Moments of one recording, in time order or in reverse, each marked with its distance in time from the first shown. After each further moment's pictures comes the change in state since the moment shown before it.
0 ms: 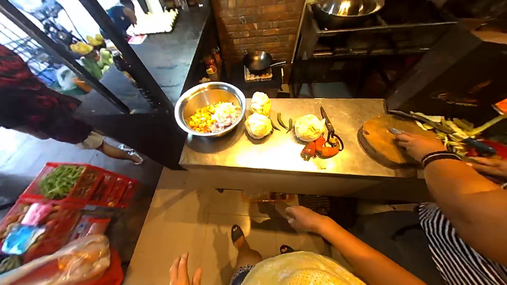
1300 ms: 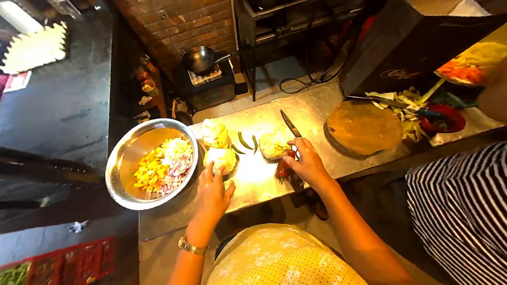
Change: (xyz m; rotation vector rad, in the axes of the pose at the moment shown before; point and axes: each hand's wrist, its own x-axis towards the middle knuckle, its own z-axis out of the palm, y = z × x) left_hand 0.258 0.338 -0.001 0.185 -0.029 0.937; right_hand -0.015 0.047 -0.222 0.424 1.156 0.150
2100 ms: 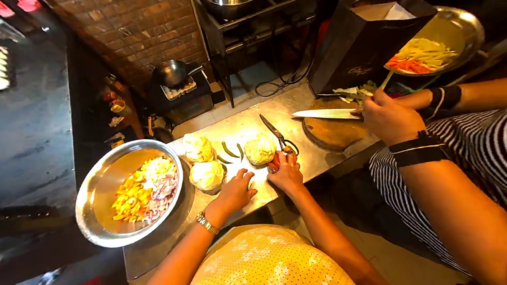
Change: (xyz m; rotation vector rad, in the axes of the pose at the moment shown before) left_hand 0.073 0.051 0.034 -0.007 -0.680 0.261; right_hand -0.014 -0.010 0.044 -0.241 -0.100 0.573
